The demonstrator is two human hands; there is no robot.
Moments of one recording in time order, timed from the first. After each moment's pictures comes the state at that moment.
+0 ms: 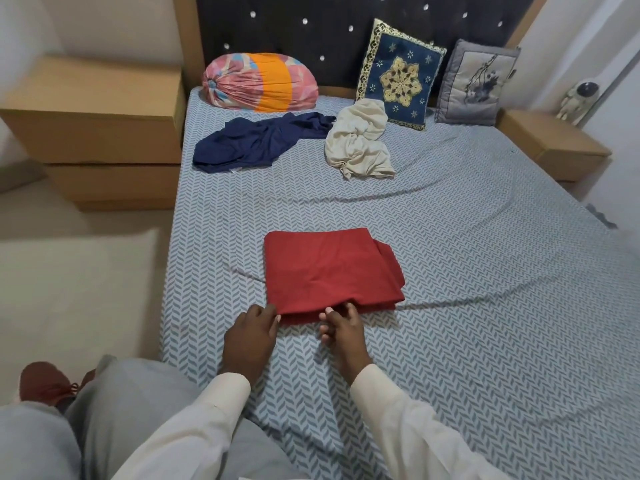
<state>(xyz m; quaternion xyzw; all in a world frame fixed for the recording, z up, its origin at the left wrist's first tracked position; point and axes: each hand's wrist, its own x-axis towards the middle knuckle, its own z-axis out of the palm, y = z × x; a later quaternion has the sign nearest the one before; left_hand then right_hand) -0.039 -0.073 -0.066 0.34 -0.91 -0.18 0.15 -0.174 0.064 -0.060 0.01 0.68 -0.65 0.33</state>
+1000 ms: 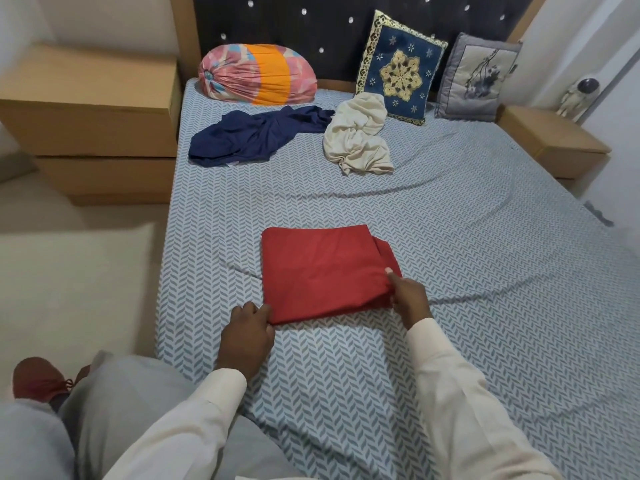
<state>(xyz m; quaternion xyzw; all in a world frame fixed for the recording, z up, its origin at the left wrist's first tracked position) -0.040 -0.077 -0.068 0.34 -0.92 -0.19 0.06 -0.316 0.105 -0.031 0.04 0.83 -0.53 0.19</state>
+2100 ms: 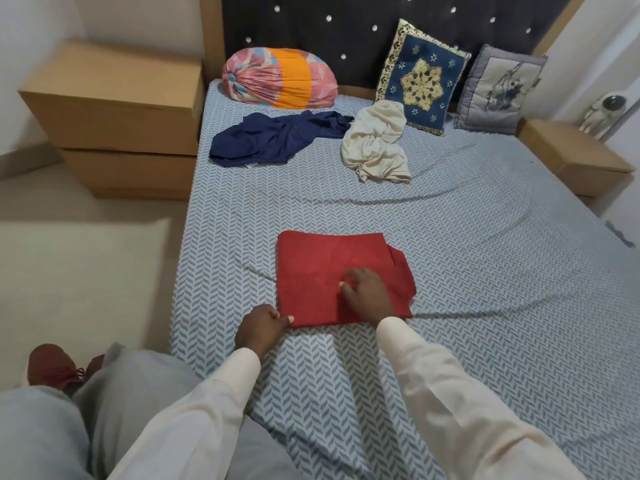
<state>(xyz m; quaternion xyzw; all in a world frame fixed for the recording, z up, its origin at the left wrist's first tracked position) -0.060 -0.087 -0.048 0.50 -0.72 -0.48 0.01 -0.272 0.028 -0.039 -0.37 0.91 -0.15 0.10</state>
